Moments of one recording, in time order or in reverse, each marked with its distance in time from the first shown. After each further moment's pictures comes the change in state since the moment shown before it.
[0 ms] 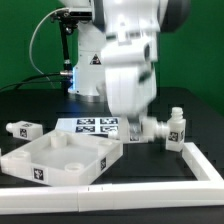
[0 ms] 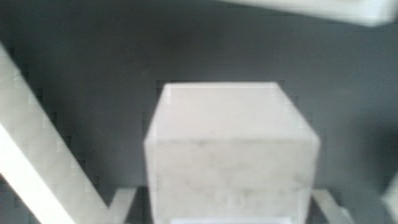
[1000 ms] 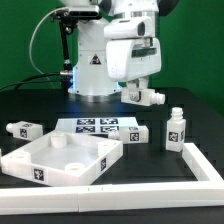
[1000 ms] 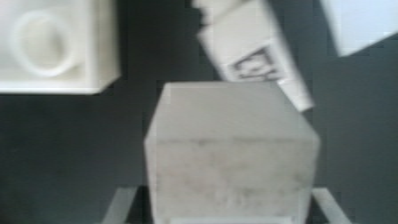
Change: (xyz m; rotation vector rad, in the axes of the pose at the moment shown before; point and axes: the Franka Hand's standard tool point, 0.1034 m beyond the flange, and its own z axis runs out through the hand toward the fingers) arm -0.020 -0.092 -0.018 0.032 -0.035 0.111
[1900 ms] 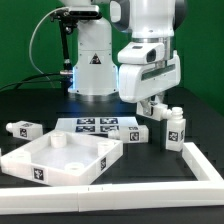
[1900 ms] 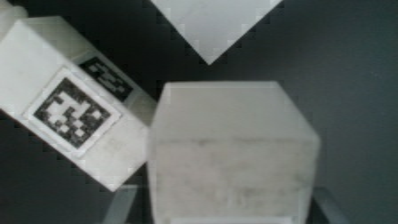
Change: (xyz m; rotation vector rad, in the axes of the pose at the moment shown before) arm 0.014 -0.065 0.041 0.074 -0.049 0.229
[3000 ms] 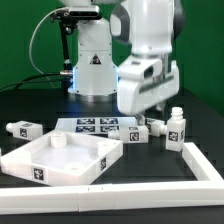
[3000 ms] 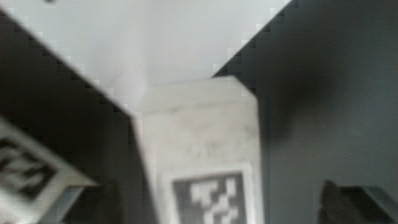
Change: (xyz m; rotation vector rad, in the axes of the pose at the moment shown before) arm -0.016 -0.012 0.003 0.029 -0.057 0.036
